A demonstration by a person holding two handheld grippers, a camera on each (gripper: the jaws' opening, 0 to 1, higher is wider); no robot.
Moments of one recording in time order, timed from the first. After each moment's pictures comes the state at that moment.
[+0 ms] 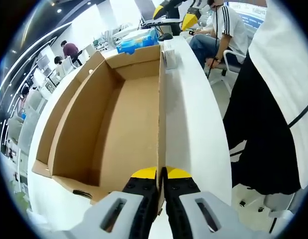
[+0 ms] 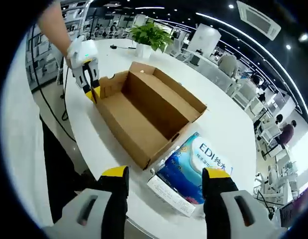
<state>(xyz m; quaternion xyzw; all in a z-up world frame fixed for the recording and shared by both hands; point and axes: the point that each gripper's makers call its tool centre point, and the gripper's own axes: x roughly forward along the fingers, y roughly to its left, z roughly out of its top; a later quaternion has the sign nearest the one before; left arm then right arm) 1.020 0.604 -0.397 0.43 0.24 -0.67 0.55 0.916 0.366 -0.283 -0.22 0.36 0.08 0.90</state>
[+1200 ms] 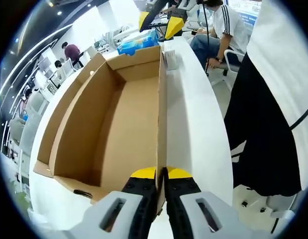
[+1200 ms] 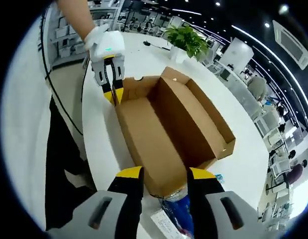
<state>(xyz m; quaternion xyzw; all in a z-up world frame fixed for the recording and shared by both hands) 1.020 0.604 -0.394 0.43 0.23 -0.67 0.56 0.964 0.428 -0.298 -0.32 0.35 0.24 0.85</state>
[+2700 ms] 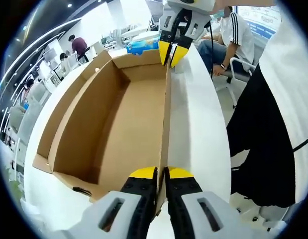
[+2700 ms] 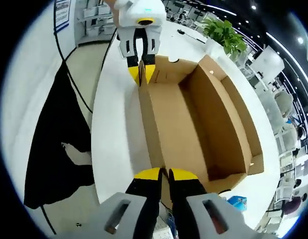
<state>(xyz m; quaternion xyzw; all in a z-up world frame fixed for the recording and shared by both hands) 1.022 0.600 -0.393 0.40 0.25 -0.67 0.58 0.966 0.451 -0.358 -0.38 0.39 0.34 0.77</state>
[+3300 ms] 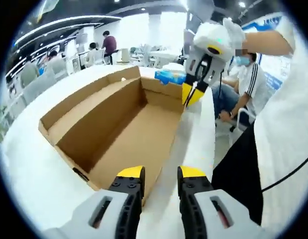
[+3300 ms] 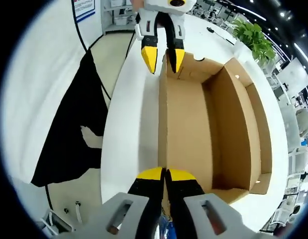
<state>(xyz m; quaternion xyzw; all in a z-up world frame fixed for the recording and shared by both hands) 1.011 0.591 -0.343 0.15 0.32 -0.65 0.67 0.962 0.453 -0.364 -0.40 0.41 0.43 0.70</state>
